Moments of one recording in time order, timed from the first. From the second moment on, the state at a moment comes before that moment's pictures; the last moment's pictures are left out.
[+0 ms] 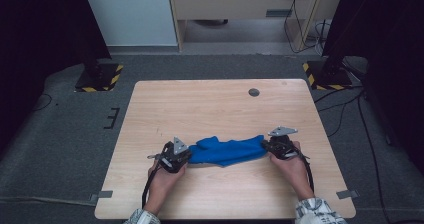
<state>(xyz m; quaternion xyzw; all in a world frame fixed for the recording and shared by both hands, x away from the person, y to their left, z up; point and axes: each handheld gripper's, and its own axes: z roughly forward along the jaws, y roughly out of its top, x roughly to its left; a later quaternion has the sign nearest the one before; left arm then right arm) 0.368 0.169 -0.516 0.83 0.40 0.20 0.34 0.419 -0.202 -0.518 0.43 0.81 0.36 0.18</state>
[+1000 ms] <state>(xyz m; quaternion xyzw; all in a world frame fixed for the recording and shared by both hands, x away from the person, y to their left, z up) 0.405 0.181 -0.512 0.81 0.36 0.20 0.43 0.419 -0.201 -0.528 0.43 0.81 0.35 0.17</state>
